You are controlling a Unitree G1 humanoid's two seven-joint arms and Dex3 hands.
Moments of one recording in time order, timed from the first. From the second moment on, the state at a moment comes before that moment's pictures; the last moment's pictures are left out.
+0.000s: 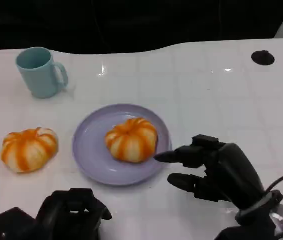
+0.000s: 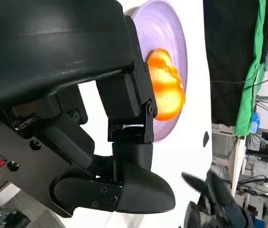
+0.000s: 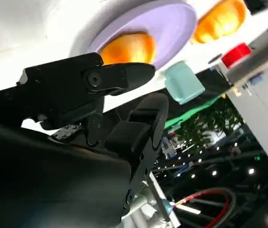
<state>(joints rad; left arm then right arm) 0.12 -0.04 0.04 0.30 -0.22 -0.27 -0.37 -0.24 -0.24 0.43 0.43 -0.64 -0.67 -0.46</state>
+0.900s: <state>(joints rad) 0.14 -0.04 0.04 0.27 -0.22 -0.25 -0.37 0.17 -0.19 0.24 0.11 -0.05 -0.52 0.07</state>
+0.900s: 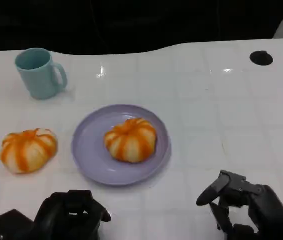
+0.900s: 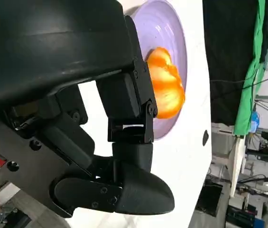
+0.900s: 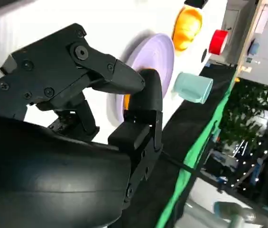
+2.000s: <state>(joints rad) 0.12 -0.03 0.05 0.31 -0.22 -0.26 -0.38 0.17 -0.08 0.14 0.18 -0.02 -0.54 0.15</state>
